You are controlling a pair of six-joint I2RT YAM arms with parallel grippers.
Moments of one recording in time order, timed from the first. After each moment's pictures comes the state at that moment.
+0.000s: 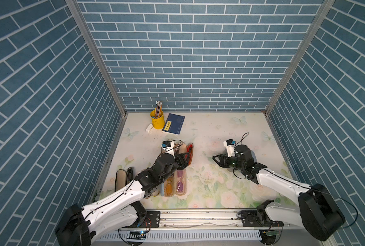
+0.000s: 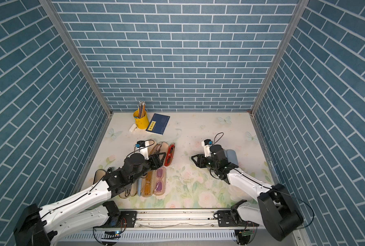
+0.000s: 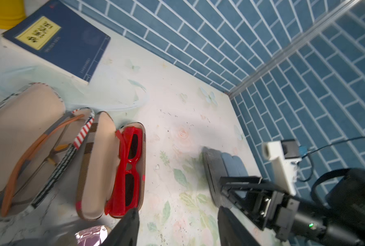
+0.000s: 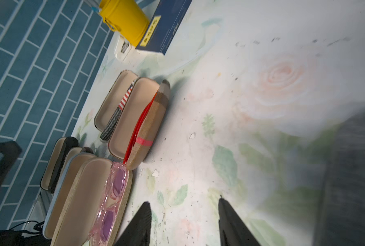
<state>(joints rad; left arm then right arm) -0.79 0.90 0.54 -0.03 -0.21 -0.83 0.58 1.28 0.53 0.12 -0.32 0.53</state>
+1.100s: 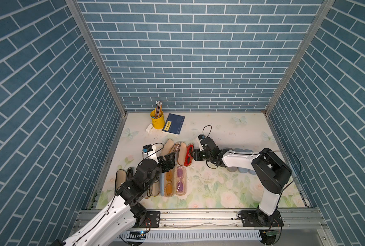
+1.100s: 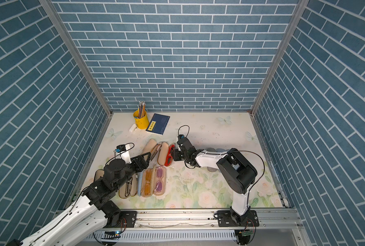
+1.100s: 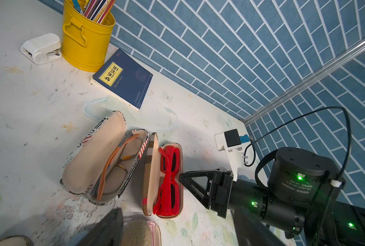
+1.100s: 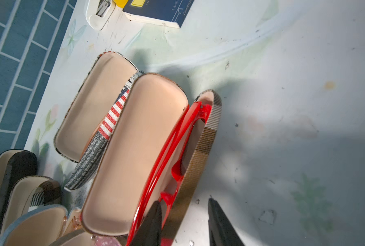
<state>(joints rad) -0.65 0.61 0.46 -0.20 -0.21 -0.78 0.82 1.84 1.01 0.09 -0.11 0.58</state>
